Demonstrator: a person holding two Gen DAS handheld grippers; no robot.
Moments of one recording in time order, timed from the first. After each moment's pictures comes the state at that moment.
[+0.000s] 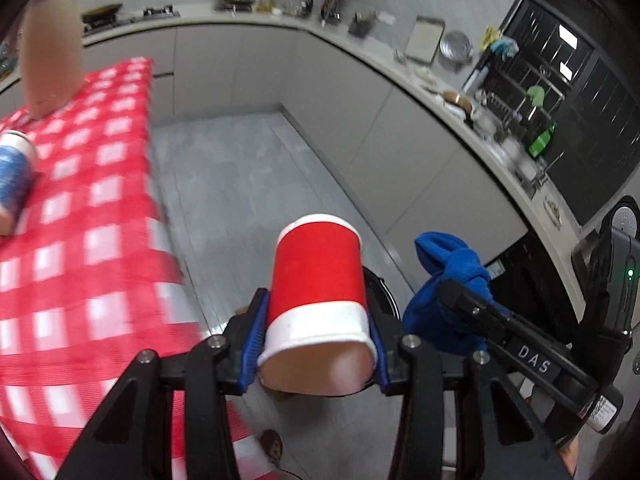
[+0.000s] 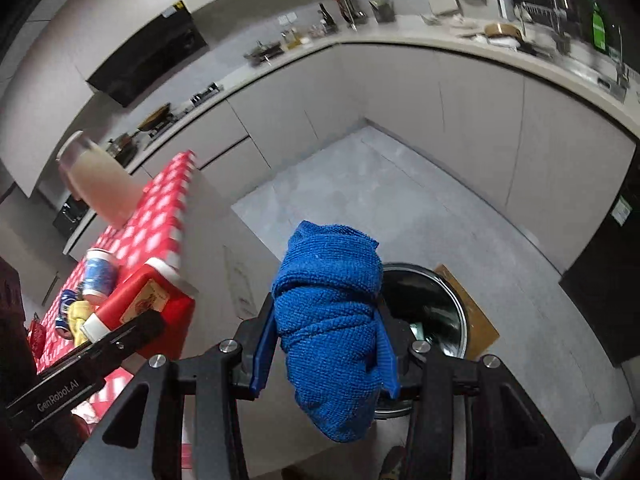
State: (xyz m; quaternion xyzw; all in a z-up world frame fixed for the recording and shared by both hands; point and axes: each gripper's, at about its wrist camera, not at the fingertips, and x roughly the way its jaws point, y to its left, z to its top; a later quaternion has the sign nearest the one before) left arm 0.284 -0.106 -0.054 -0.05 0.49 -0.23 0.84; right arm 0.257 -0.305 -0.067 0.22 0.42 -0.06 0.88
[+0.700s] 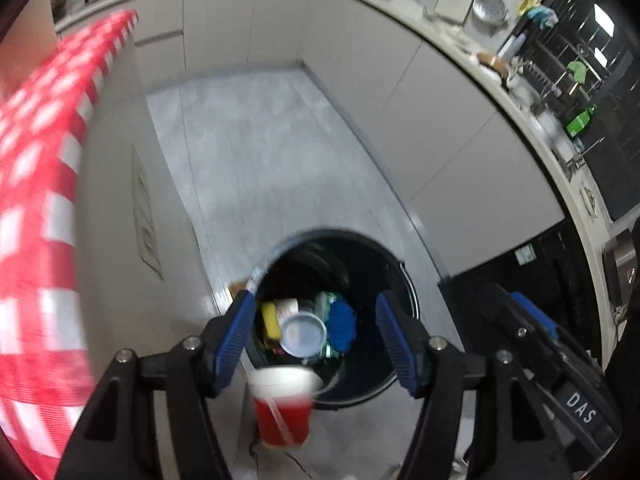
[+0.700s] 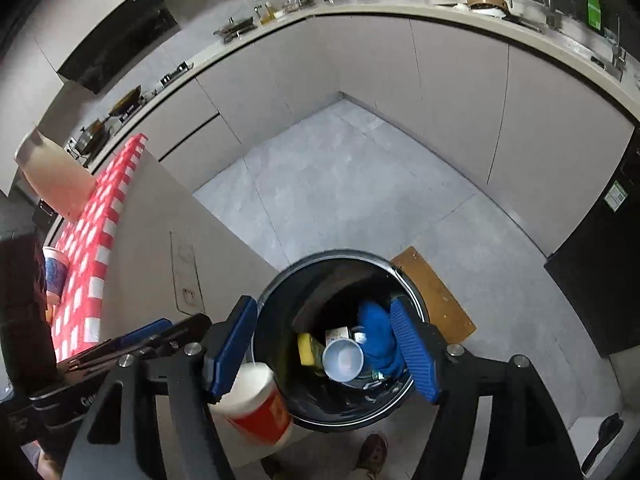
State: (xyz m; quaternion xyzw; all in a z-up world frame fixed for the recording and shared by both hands) left arm 0.295 -0.157 -0.085 -0.03 0.54 -0.19 0.82; right arm 0.271 -0.358 -0.104 0.21 0.45 -0.08 0.87
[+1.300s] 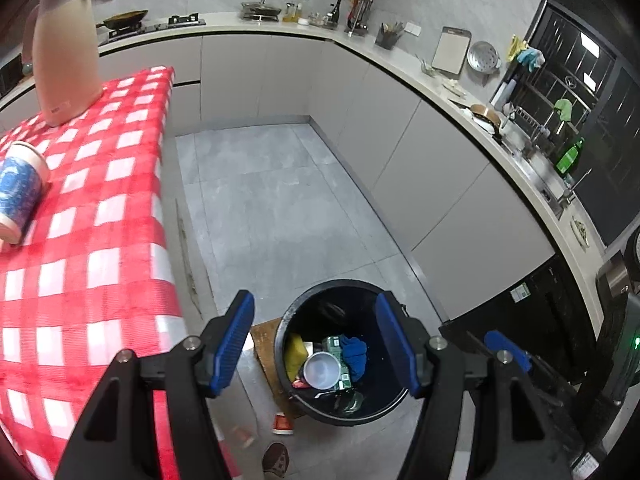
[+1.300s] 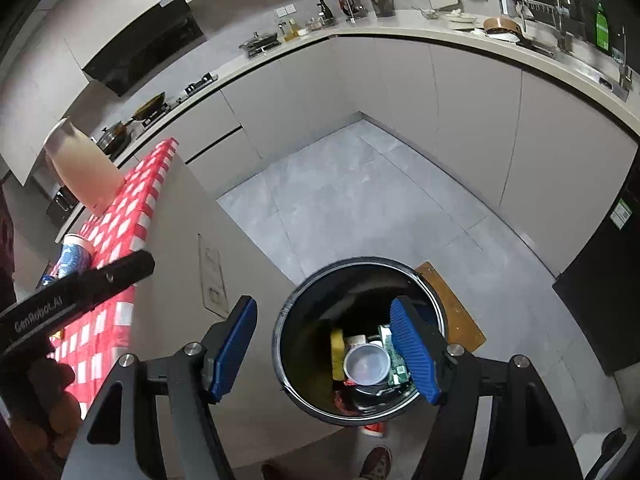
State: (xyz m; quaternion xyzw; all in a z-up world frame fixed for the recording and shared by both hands) left arm 0.283 -0.111 -0.036 -0.05 0.47 -0.18 0.86; right arm 0.258 -0.320 -0.084 0.20 0.42 -0.04 0.89
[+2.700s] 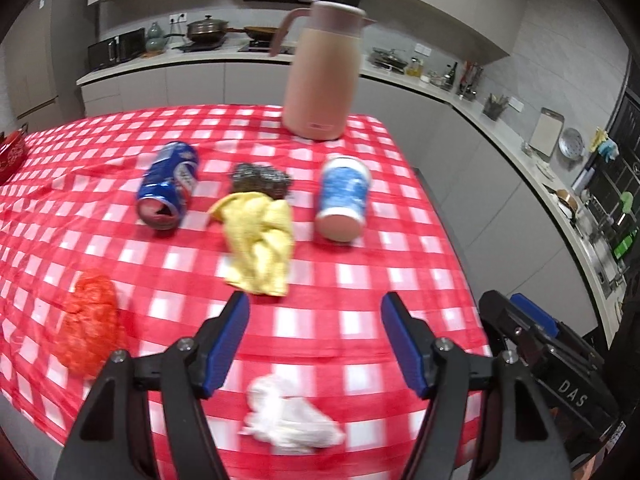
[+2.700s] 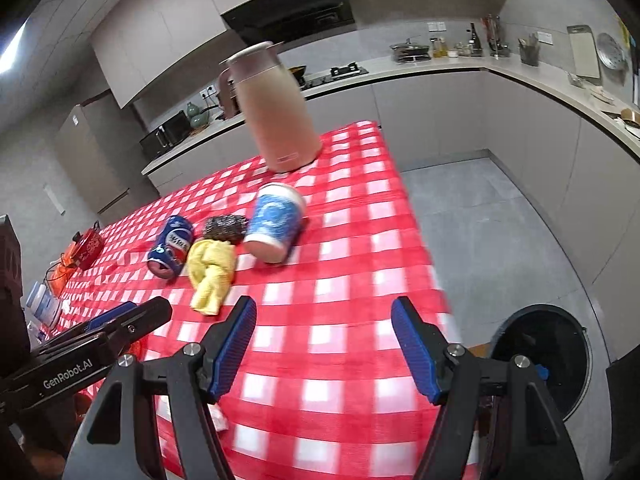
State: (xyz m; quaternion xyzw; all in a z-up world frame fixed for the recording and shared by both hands) left arm 0.235 0.171 0.008 -0.10 0.43 -0.01 0.90; right arm 0.295 -0.016 -0.007 0.10 0.39 0.14 0.91
